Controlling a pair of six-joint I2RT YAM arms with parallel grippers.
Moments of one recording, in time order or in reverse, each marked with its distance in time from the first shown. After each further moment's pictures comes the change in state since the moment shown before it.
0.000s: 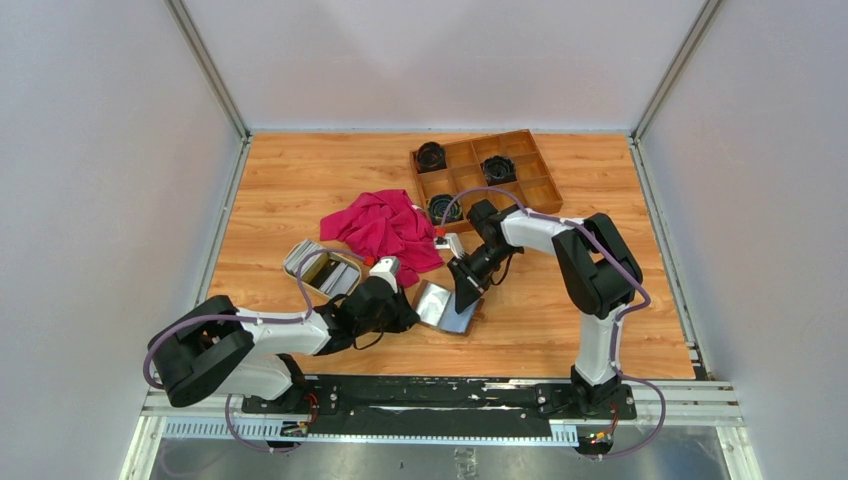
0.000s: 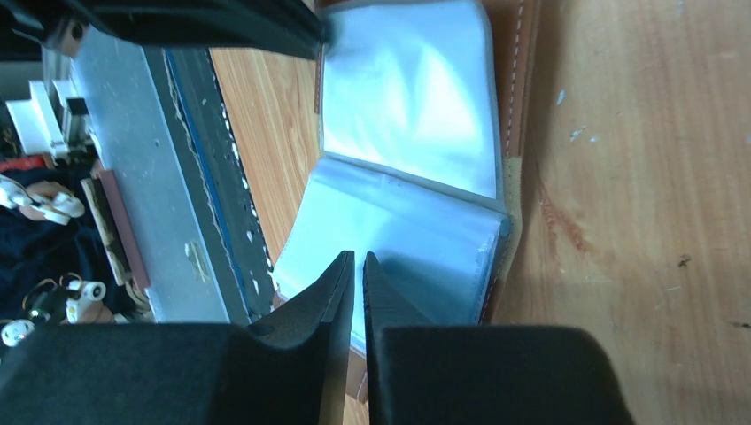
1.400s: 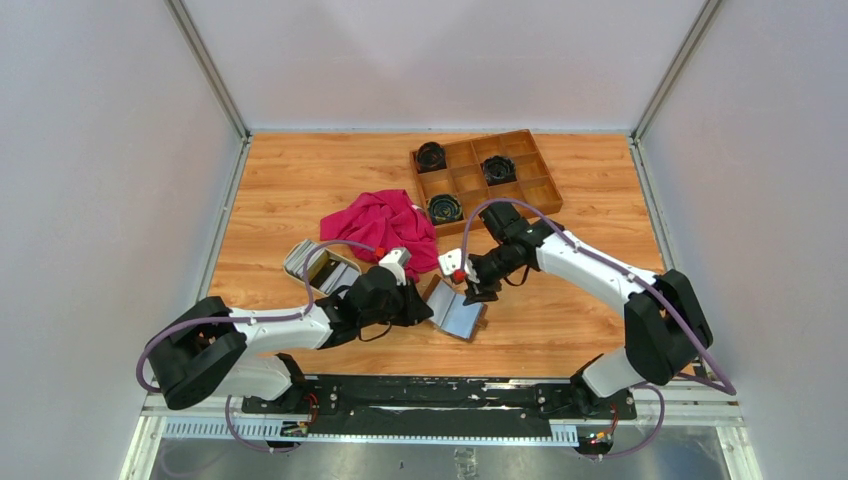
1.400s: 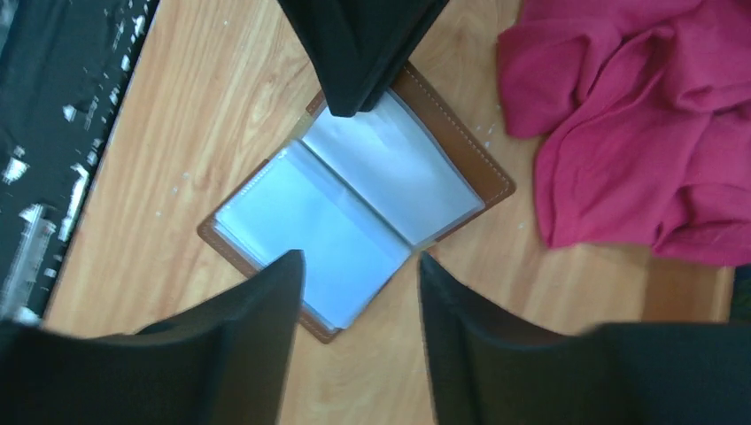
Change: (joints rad) left arm 0.001 -0.020 0.088 -0.032 0.109 -0.003; right arm 0.084 -0.449 -0.172 0.086 0.143 -0.668
